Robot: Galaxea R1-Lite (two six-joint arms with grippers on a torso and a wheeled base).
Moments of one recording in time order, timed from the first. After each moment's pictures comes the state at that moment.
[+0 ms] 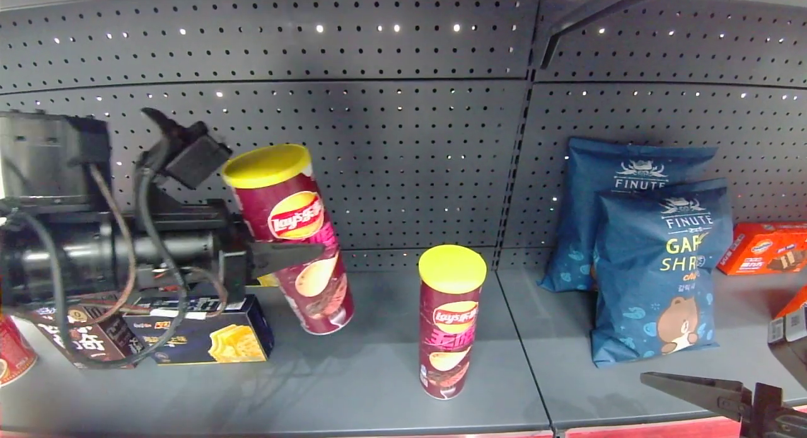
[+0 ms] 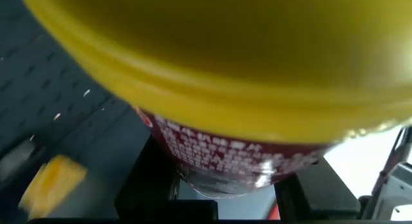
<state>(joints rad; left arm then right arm) -0.23 1.51 -0.91 -0.24 -0.66 0.22 0.87 1.03 -0.36 -0.32 -0.12 0.19</state>
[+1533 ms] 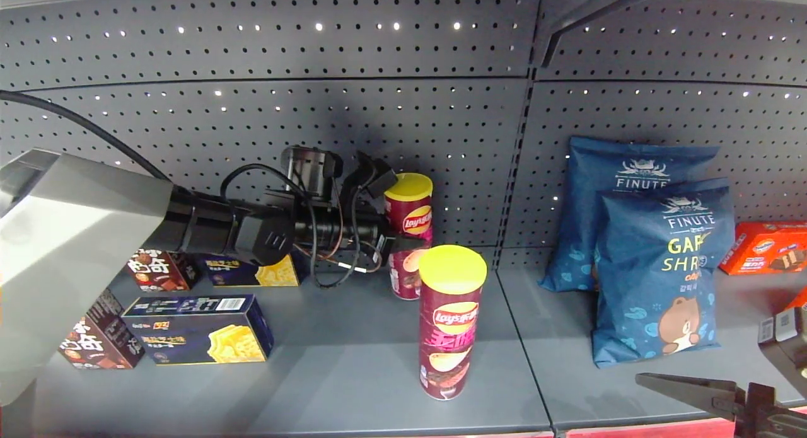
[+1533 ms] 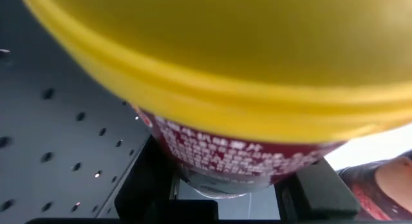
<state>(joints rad) -0.37 2.17 -1.47 -0.25 -0.62 0.31 0.87 1.05 -0.37 -0.32 -0.11 0.18</state>
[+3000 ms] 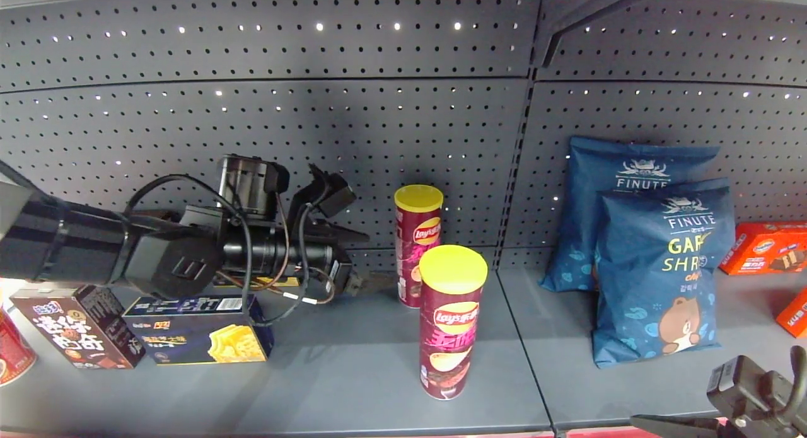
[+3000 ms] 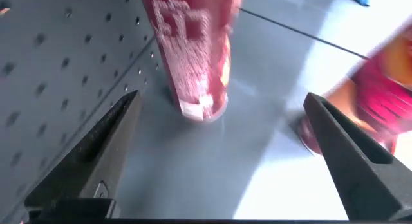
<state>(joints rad) -0.31 1.90 -1.11 -0.26 -0.61 0.35 0.87 1.11 -0.27 -0.31 -0.11 0.18</state>
